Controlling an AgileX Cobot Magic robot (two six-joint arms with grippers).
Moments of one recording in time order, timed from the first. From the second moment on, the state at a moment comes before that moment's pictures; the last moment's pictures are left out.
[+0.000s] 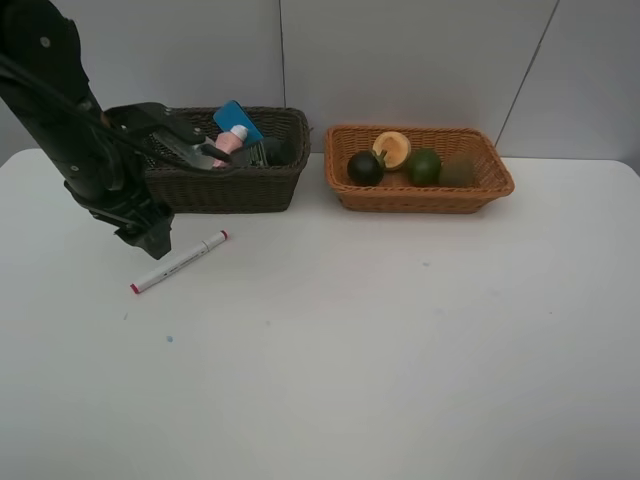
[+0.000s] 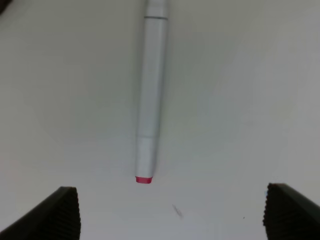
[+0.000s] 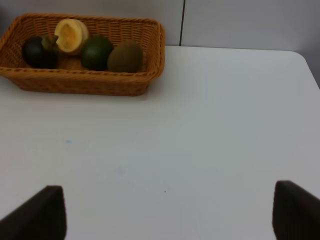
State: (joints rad) left arm -0.35 1.73 -1.06 0.08 0.73 0.33; right arm 0.02 0.00 -0.52 -0.09 1.05 0.01
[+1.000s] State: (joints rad) left arm -0.35 2.02 -1.17 0.07 0.59 0.38; right arm 0.02 0.00 -0.52 -0.09 1.05 0.01
